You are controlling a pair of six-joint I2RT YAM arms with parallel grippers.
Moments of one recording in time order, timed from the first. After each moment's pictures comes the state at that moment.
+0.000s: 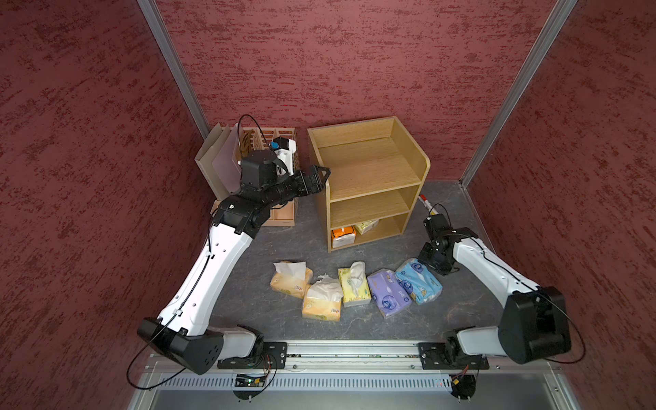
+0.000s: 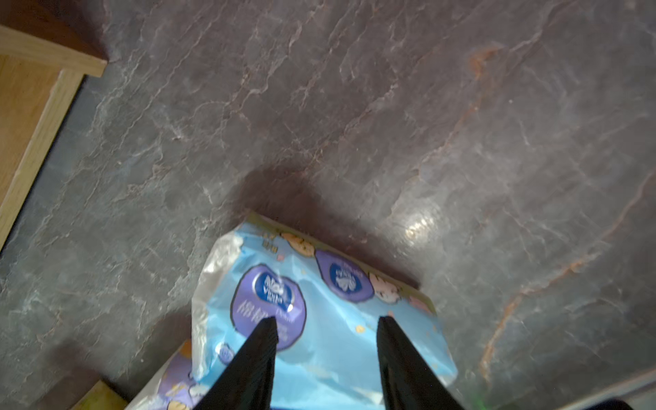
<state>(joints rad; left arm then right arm) -0.36 1.34 1.62 -0.58 0.30 -0.52 0.16 1.41 0.97 -0.93 0.09 0.77</state>
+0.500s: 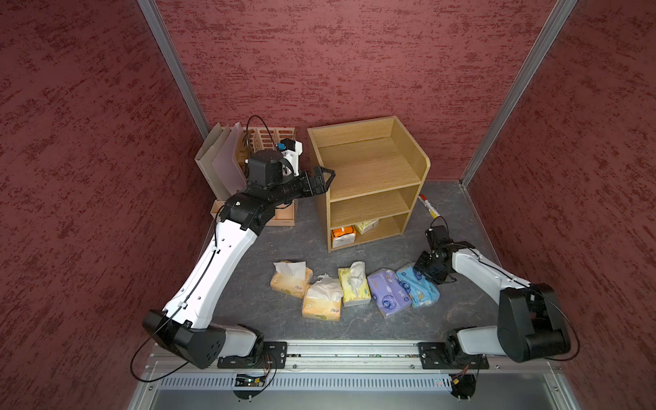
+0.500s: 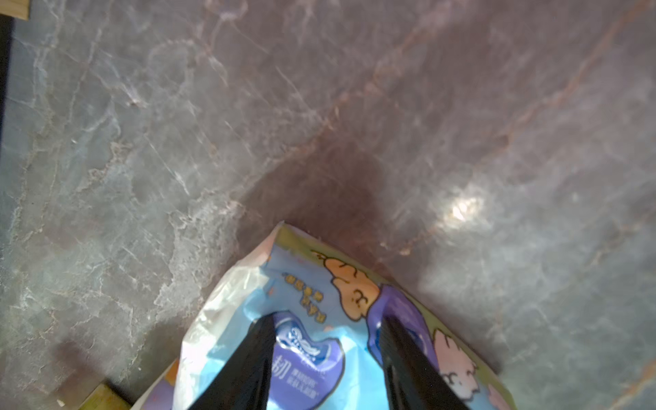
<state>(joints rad) -0.38 1.37 1.62 -0.58 0.32 -0.52 0.15 1.36 0.75 -0.71 -0.08 0.83</state>
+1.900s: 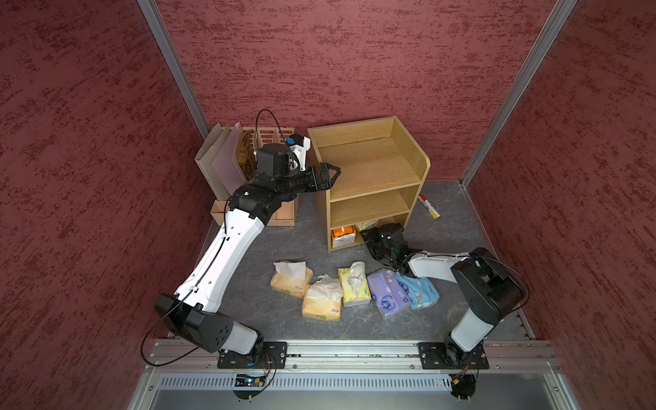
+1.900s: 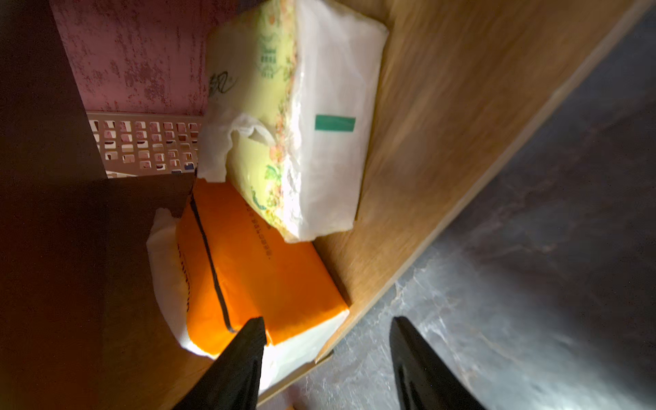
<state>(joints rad) -0.38 1.46 1.70 -0.59 0.36 -0.47 0.56 1.72 0.76 0.42 -0.01 1.44</state>
